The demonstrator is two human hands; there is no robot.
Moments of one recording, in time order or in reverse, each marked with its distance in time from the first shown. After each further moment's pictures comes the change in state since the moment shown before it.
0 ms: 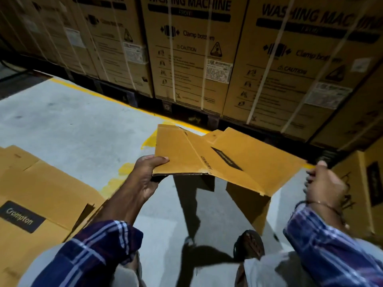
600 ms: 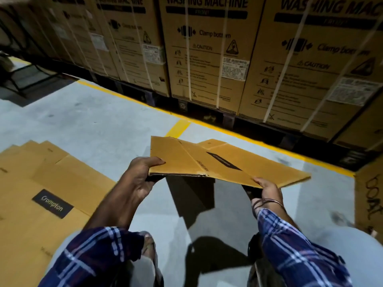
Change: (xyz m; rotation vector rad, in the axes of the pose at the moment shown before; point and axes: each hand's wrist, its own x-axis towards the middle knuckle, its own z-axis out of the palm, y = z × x) left_hand -0.038 0.019 -0.040 0.046 0.143 0.007; right_hand -0.057 0.082 0.093 0.558 -0.240 0.625
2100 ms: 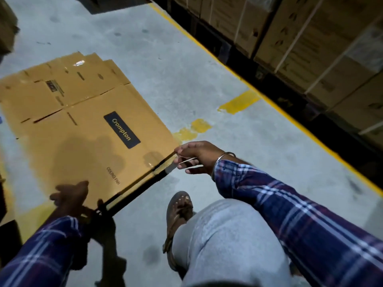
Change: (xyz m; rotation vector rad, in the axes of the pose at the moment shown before) left_hand 0.053 -0.177 -0.481 0.359 1.026 -0.496; right_hand -0.115 0.309 0.189 -1.414 -0.995 0.420
